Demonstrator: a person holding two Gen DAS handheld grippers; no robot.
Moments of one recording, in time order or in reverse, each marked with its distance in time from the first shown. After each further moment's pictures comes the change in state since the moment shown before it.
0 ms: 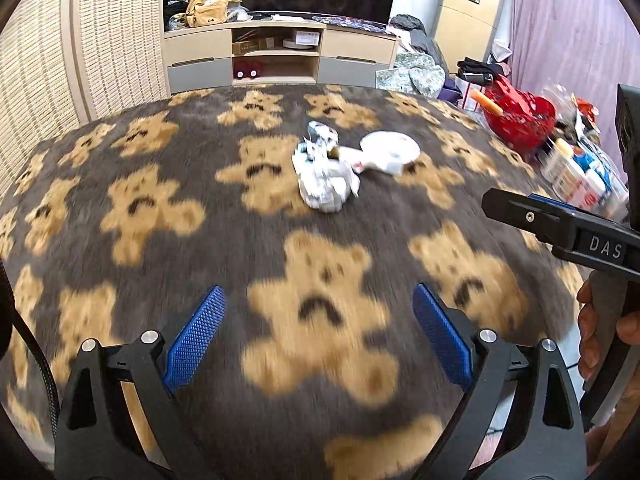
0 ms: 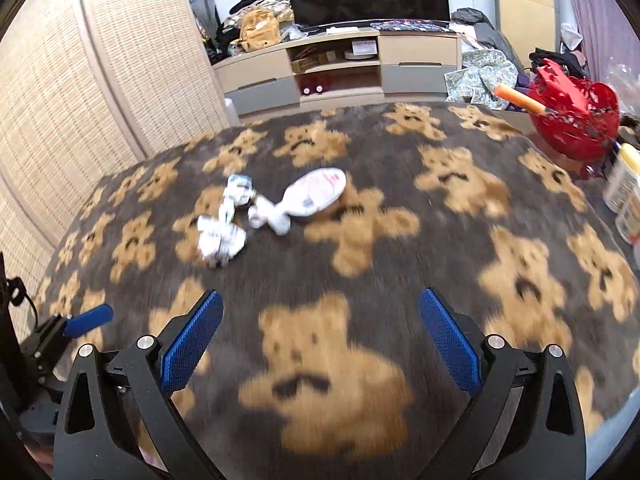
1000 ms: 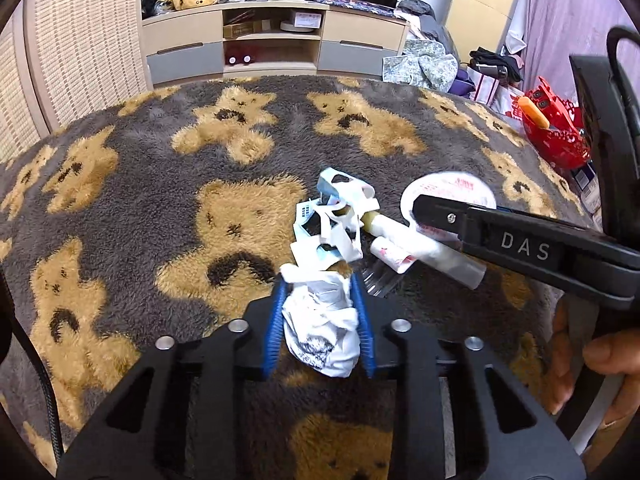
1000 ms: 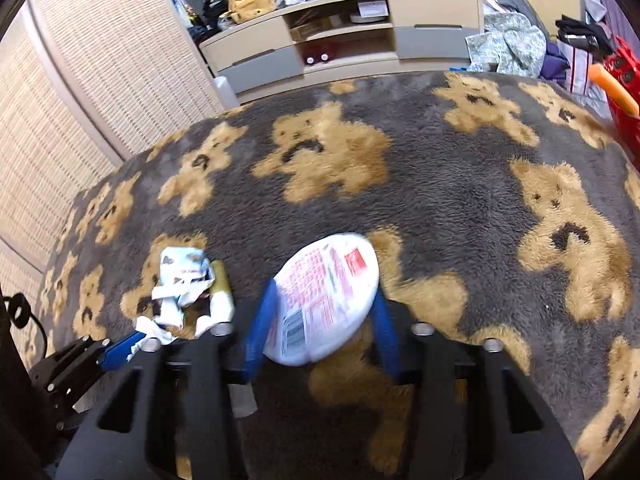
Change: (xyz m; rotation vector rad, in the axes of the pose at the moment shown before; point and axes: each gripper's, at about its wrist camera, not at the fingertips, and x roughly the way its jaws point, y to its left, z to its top) left arm 0.111 0.012 0.073 0.004 0.068 -0.011; right arm 0.136 0.009 0.068 0.031 0.130 0.065
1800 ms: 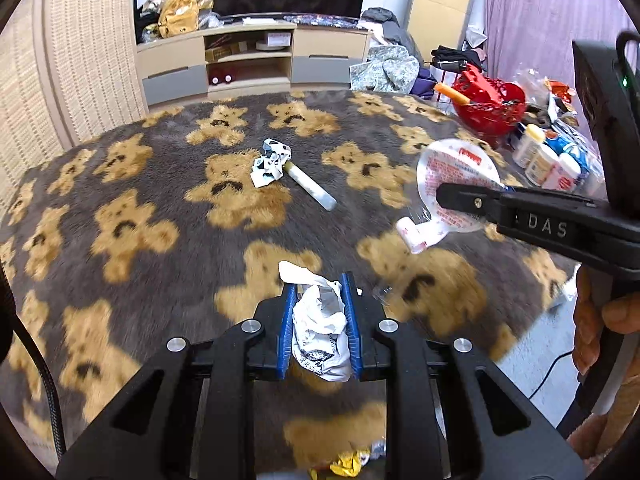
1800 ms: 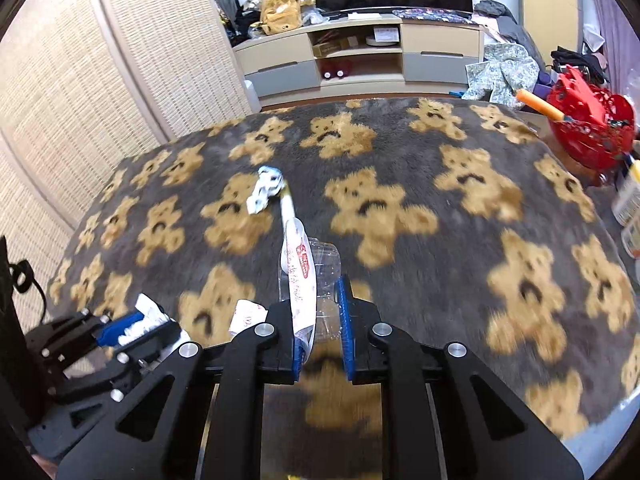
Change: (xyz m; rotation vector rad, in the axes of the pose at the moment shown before) left arm -0.144 -0.052 -0.084 0.077 -0.046 -0.027; right arm -0.157 0.015 -0.094 -0.090 -0.049 -0.017
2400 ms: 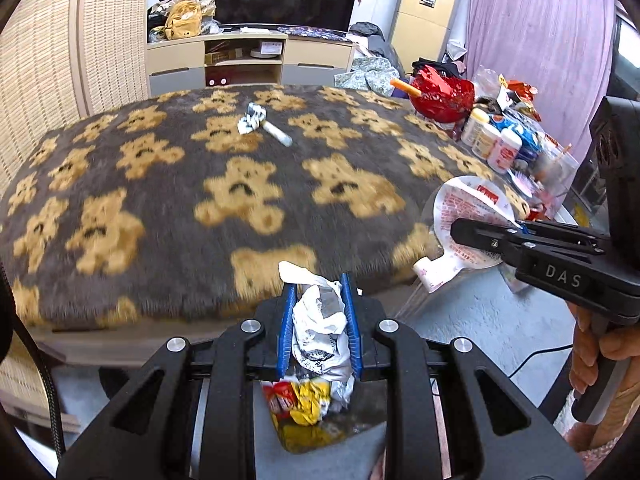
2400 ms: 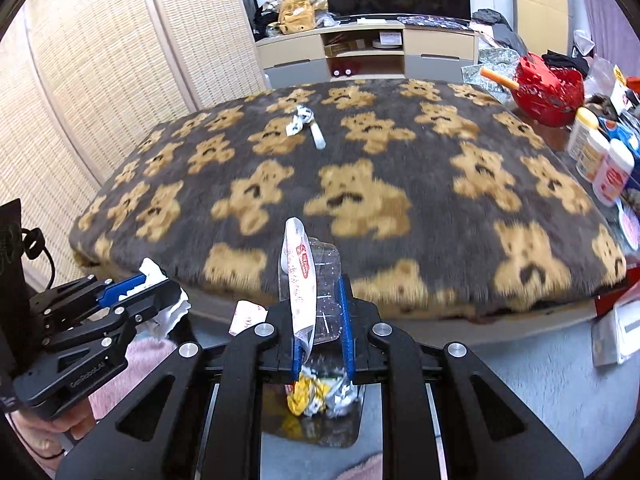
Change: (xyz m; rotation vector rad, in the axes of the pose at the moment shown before) left arm -0.093 -0.043 -0.123 -0.035 -0.048 -0.055; right arm -0.102 0.019 -0.143 -0.032 -0.020 0.001
